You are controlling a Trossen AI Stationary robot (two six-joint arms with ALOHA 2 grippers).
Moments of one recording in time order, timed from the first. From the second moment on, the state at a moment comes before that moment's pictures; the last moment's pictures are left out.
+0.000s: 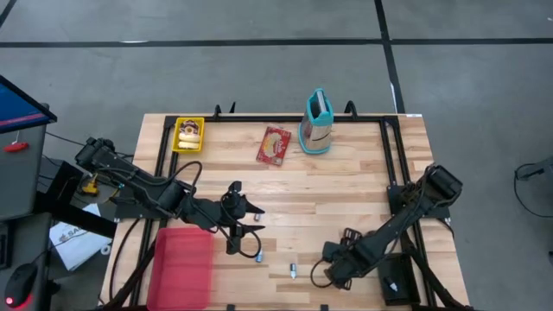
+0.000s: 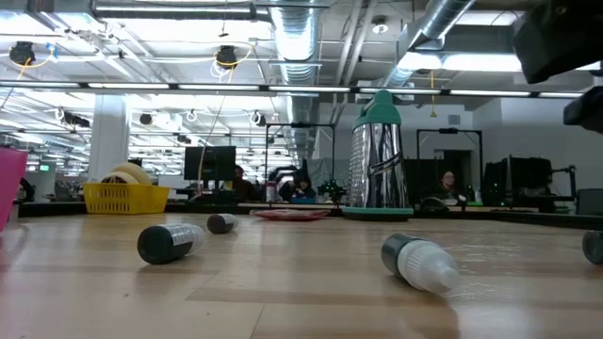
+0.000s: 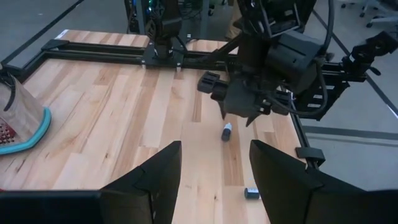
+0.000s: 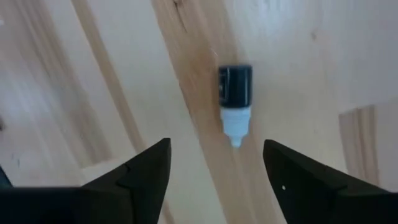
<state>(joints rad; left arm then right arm) -0.49 1.35 1.18 -0.31 -0.47 -0.30 0.73 1.82 1.16 -0.81 0.07 1.02</state>
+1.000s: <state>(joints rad) -0.49 1.35 1.18 -0.31 -0.47 -0.30 0.68 1.82 1.04 -0.67 0.10 0.95</state>
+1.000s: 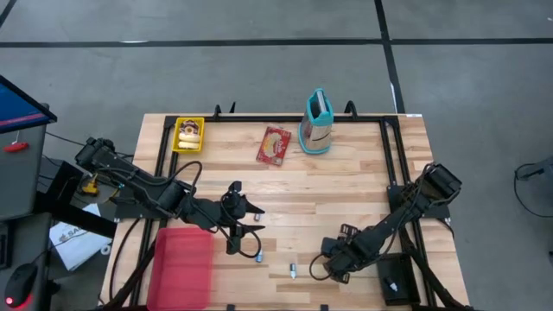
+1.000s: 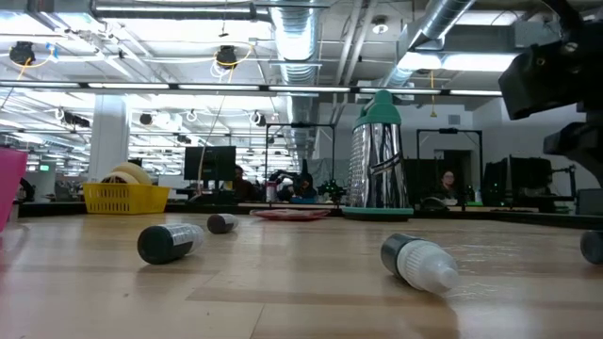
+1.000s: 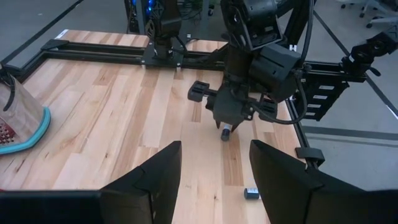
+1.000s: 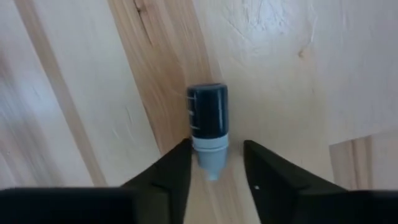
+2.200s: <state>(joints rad) -0.48 1.35 1.18 -0.31 -0.47 -0.27 1.15 1.54 1.20 -1.16 0.01 1.88</state>
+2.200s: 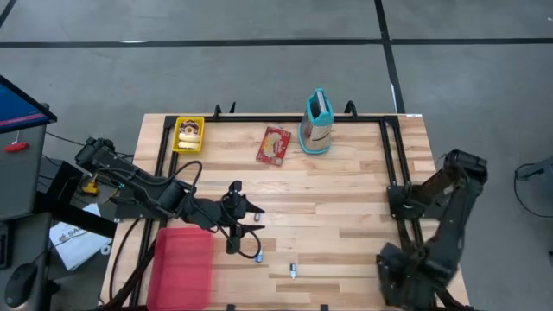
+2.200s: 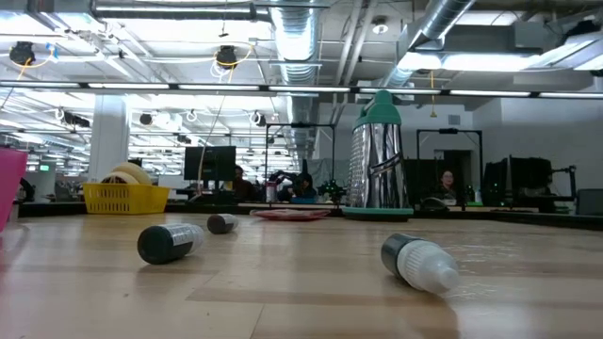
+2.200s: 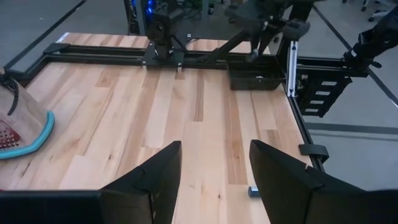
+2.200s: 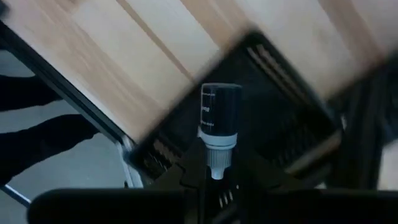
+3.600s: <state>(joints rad) -0.43 1.34 1.18 -0.42 -0.47 -0.29 0.64 1.64 1.20 -0.69 0.05 1.62</state>
